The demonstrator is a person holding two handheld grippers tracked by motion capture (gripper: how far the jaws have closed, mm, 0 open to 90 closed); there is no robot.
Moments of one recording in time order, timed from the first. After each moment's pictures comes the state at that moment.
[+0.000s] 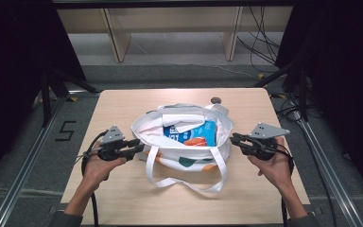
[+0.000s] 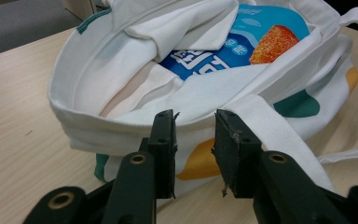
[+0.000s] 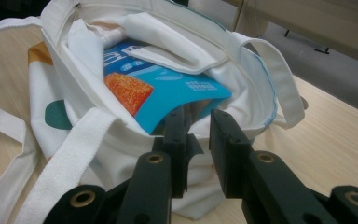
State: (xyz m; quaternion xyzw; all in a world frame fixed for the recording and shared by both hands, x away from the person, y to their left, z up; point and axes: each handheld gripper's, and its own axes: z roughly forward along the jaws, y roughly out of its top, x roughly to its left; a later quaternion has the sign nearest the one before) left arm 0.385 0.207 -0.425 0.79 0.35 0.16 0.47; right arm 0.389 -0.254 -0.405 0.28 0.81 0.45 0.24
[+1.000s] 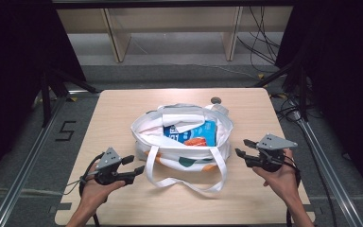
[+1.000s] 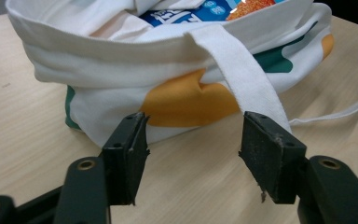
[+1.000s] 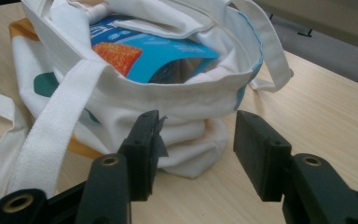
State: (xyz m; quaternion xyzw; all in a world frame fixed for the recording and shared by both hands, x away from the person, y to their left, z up) left arm 0.334 0.205 -0.461 0.78 0.37 0.16 0.48; right arm 0.365 -0.272 -0.425 0.33 0.80 0.44 0.24
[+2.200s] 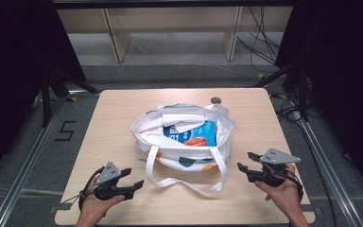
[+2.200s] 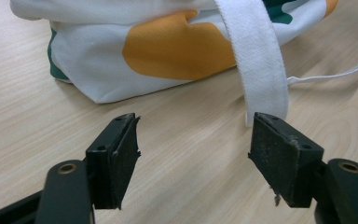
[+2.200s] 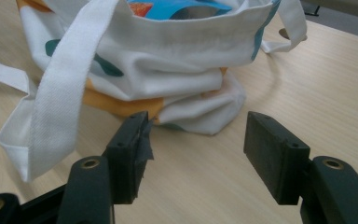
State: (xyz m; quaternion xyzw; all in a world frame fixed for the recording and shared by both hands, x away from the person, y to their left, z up) left arm 0.307 0.207 -0.486 0.79 0.38 0.15 0.46; right arm 0.339 -0.282 -0.456 0.36 0.80 0.44 0.22
